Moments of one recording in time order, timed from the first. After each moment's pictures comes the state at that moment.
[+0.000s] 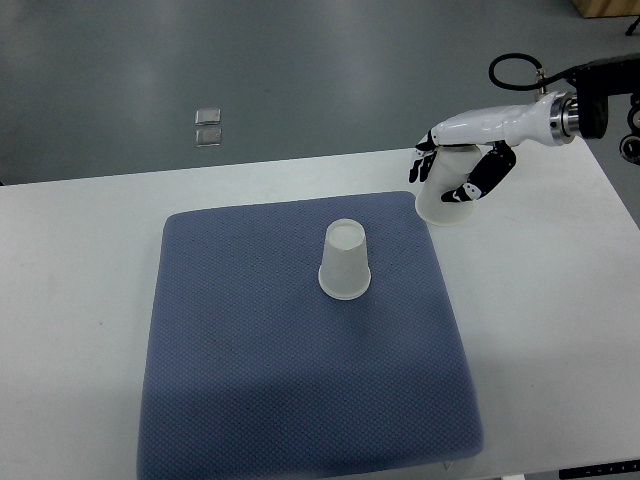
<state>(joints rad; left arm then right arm) -0.02 0.00 -0.10 -0.16 0.11 0.06 0.10 1.43 -0.72 -0.10 1.22 -1.29 0.33 0.36</state>
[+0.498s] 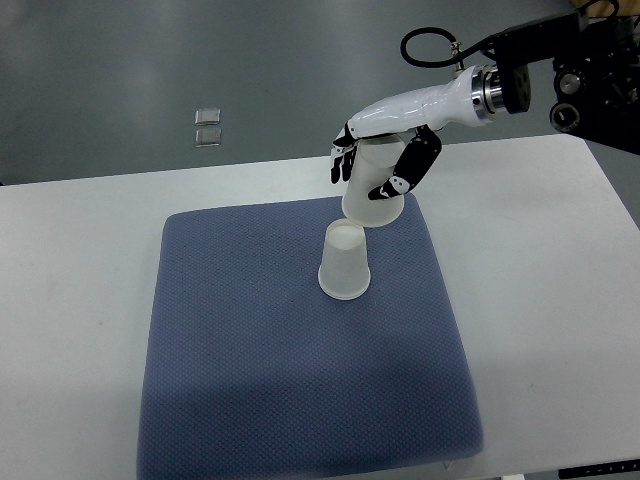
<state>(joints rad) -0.02 0.00 -0.10 -0.16 0.11 0.06 0.10 1.55 -0.55 -0.11 1.22 -1.21 0.38 0.36</state>
